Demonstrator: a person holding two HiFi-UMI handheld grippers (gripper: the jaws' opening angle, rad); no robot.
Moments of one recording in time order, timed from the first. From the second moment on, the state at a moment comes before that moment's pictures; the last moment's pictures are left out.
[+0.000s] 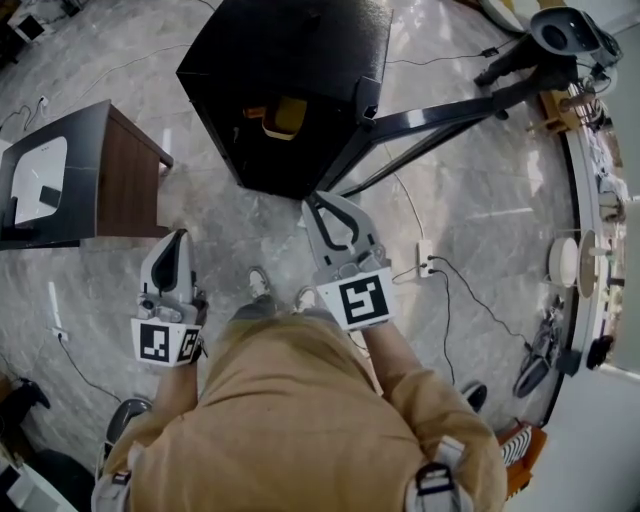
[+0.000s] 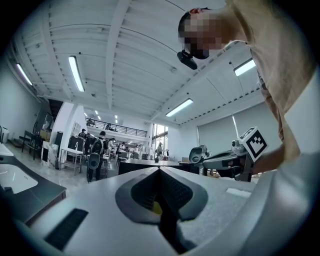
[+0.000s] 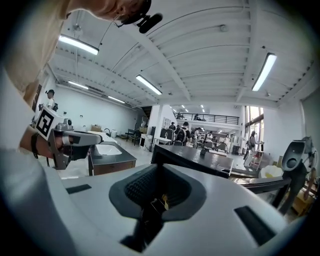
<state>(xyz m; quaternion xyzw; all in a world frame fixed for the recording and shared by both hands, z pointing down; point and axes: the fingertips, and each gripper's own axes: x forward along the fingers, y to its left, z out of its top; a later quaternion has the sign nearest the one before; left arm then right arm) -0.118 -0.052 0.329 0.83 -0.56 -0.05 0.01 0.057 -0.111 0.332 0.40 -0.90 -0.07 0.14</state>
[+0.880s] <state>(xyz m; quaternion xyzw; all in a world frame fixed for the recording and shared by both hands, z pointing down) -0.146 -0.071 0.357 0.82 -0.57 -0.05 0.03 0.017 -0.170 0.386 0.37 -0.89 -0.12 0.24</state>
